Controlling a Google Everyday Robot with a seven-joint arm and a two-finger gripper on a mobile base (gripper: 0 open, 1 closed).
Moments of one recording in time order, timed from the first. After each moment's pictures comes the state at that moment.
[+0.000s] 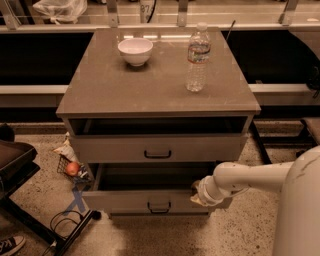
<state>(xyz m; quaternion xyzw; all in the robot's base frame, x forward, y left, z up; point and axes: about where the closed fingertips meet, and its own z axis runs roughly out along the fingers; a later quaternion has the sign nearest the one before) 0.516 -0.143 0.427 -0.62 0.76 0.08 0.19</state>
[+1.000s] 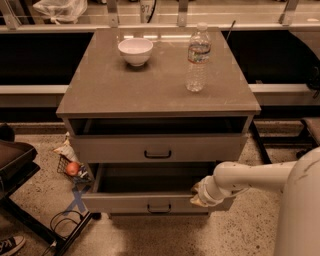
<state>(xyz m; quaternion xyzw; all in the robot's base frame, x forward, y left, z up) 0.514 -0.143 0.432 -0.62 0.76 0.08 0.19</state>
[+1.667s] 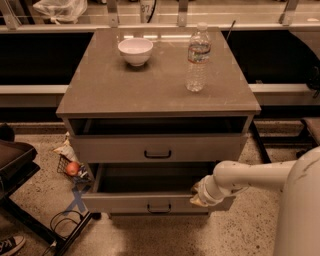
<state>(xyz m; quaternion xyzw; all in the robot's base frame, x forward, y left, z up) 0.513 -0.142 0.432 -0.62 0.76 0.09 0.18</state>
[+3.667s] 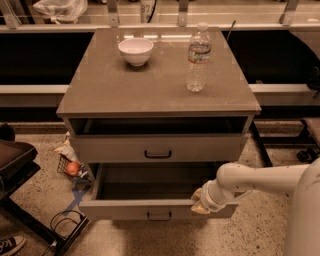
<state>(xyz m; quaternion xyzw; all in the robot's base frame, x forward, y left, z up) 0.478 -0.140 0.429 -0.61 0.76 0.13 0.15</state>
